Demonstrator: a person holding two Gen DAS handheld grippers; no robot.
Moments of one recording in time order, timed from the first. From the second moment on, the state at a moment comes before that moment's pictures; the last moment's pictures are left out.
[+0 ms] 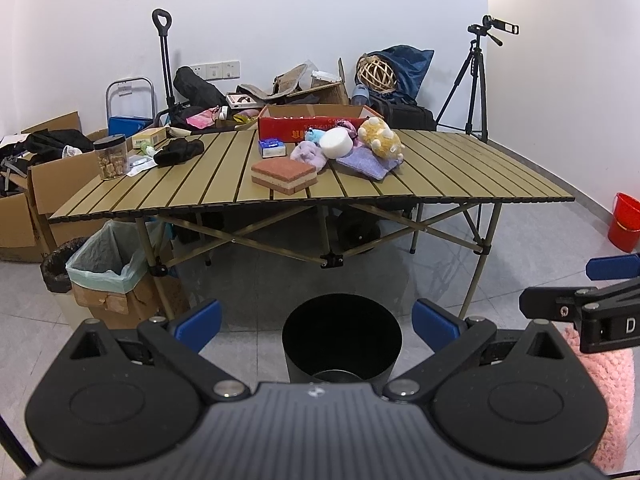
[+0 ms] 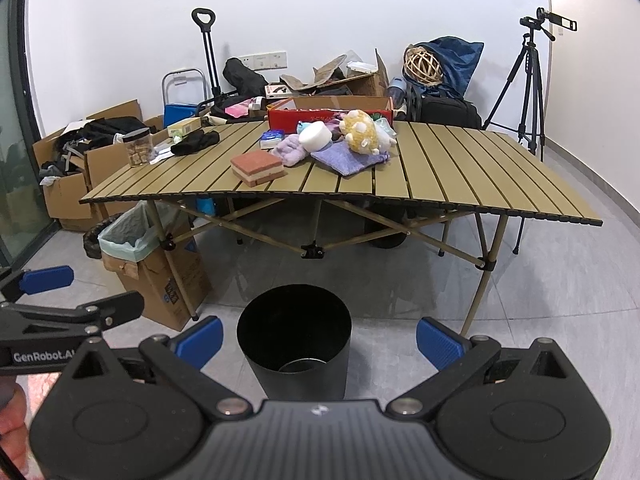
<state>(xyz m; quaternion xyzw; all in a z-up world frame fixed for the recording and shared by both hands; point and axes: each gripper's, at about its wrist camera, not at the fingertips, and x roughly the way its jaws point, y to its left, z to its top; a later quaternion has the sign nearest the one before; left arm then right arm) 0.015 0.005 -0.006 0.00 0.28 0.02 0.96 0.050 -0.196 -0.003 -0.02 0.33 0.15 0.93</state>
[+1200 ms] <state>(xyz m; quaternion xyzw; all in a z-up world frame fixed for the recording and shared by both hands) 0.161 0.017 0.007 -0.05 0.23 0.03 0.97 0.224 -0.177 0.000 0.01 0.28 0.15 0.95</state>
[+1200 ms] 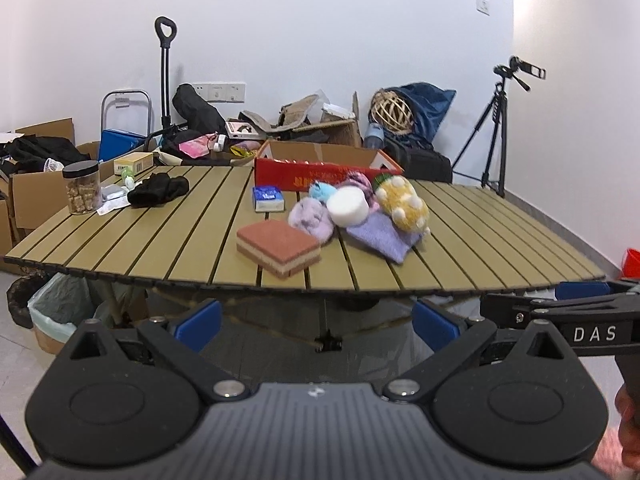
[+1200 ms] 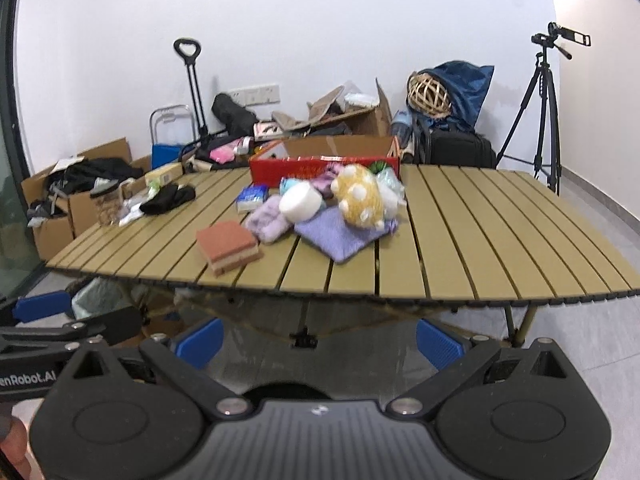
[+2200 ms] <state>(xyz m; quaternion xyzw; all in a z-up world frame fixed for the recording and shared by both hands) 0.342 0.037 -0.028 -0.07 0.25 0.13 0.96 0.391 -0.177 -0.041 0.09 0.21 0.11 0.97</state>
